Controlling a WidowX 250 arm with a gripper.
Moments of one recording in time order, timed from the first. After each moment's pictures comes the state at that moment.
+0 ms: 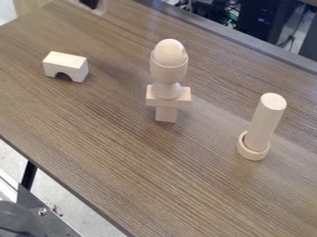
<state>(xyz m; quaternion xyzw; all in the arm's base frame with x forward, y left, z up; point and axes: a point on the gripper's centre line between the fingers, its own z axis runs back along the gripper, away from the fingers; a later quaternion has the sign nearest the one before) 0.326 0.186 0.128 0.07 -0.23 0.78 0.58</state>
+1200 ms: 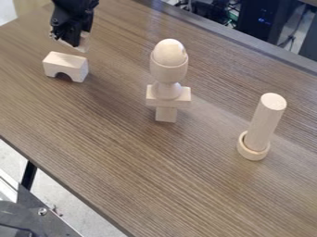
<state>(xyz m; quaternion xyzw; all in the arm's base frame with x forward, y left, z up) 0.284 0.181 0.090 0.07 -0.18 0.76 0.62</state>
